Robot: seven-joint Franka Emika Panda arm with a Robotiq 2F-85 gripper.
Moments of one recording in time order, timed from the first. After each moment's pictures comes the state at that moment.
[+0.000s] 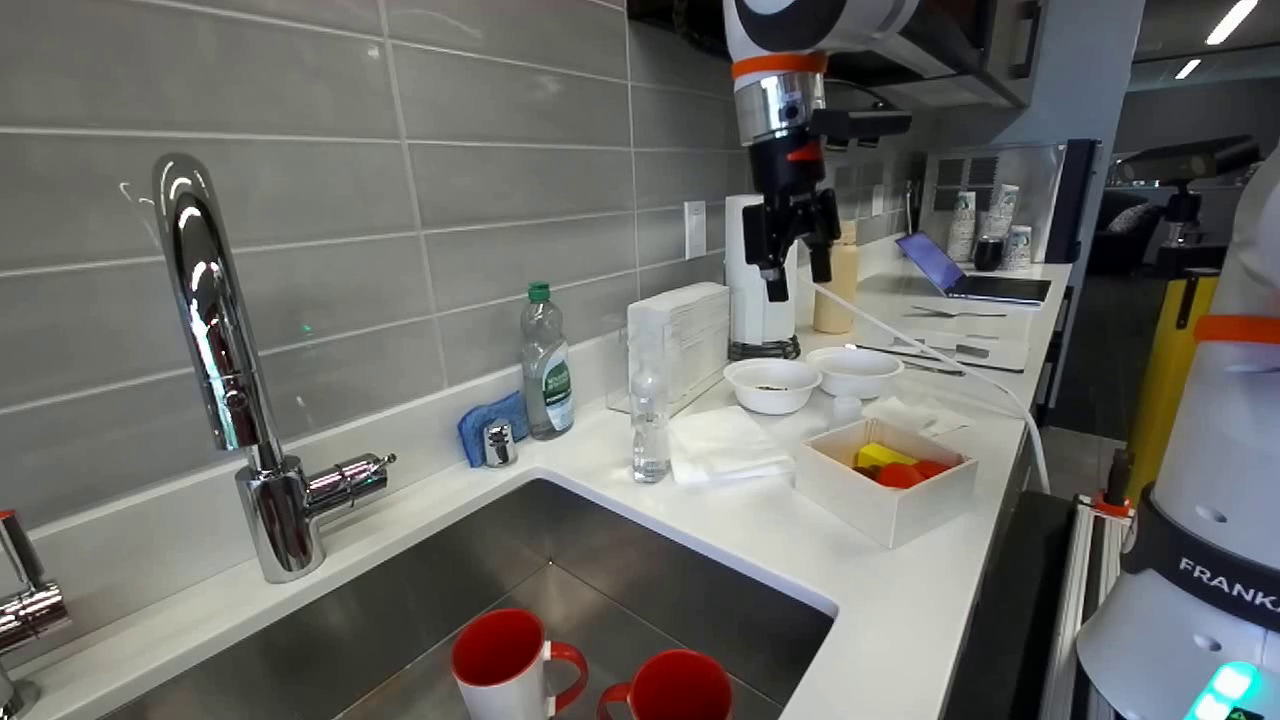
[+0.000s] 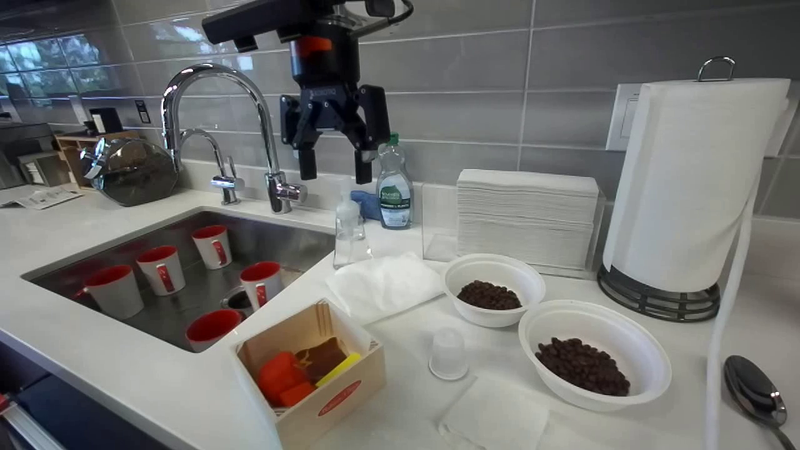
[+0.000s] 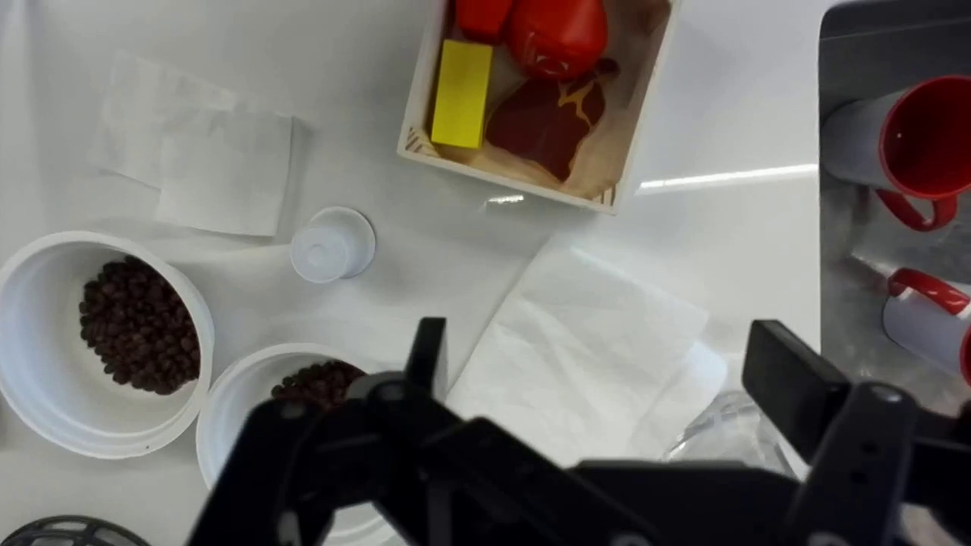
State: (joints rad) arm -0.11 -0.40 -0.08 -2.56 -0.14 2.02 -0.04
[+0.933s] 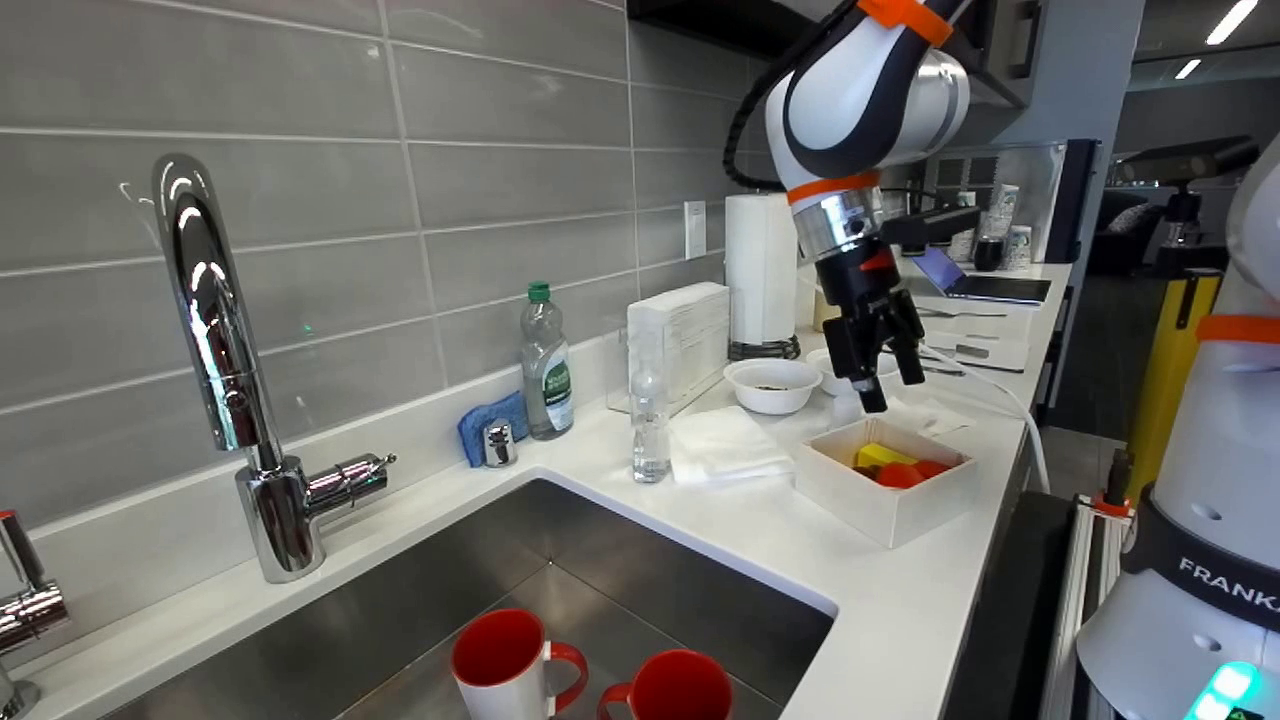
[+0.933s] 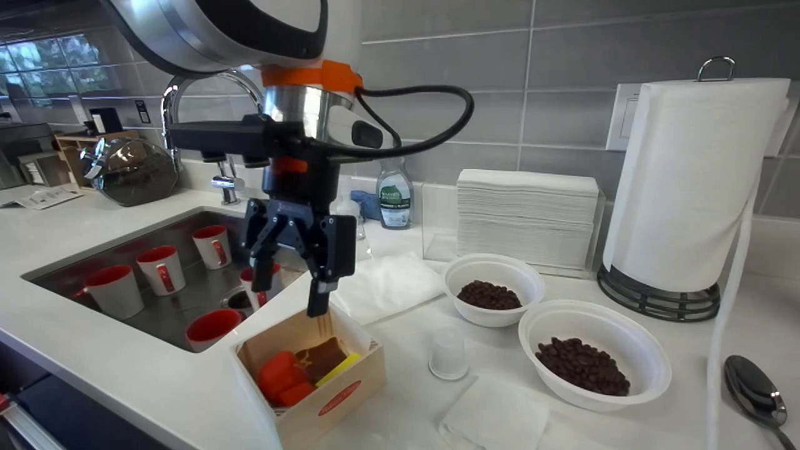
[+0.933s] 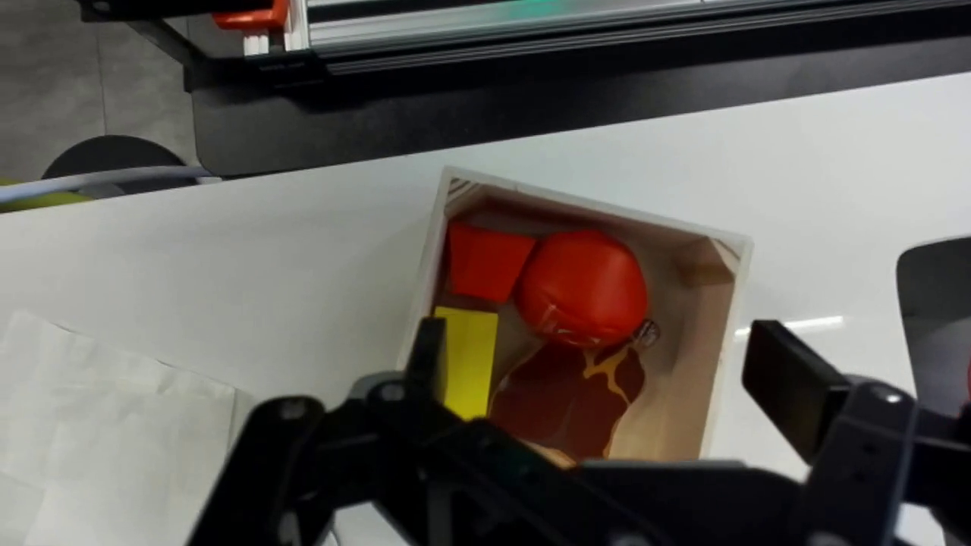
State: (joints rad) arm -0.16 -0.32 -0.13 -2.78 -0.18 2.07 -0.06
